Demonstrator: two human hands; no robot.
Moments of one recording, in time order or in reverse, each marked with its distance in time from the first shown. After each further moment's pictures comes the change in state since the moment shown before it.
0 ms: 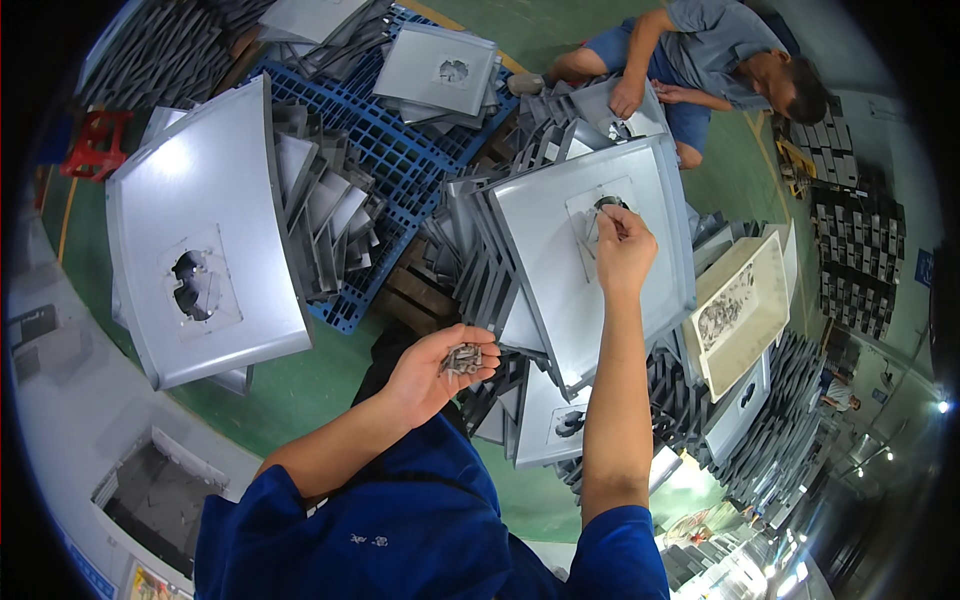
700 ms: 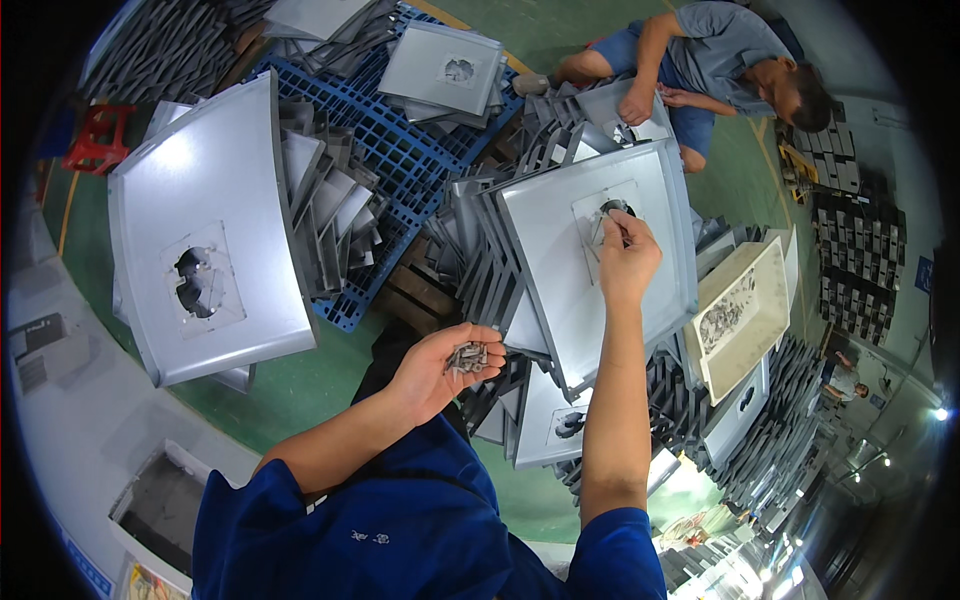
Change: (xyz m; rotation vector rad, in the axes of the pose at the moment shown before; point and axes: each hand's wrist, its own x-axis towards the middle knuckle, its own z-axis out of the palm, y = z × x) left_hand 0.001 0.003 0.005 0.019 0.011 -0.008; right_hand -0.005 -0.001 0.001 0.003 0.060 -0.025
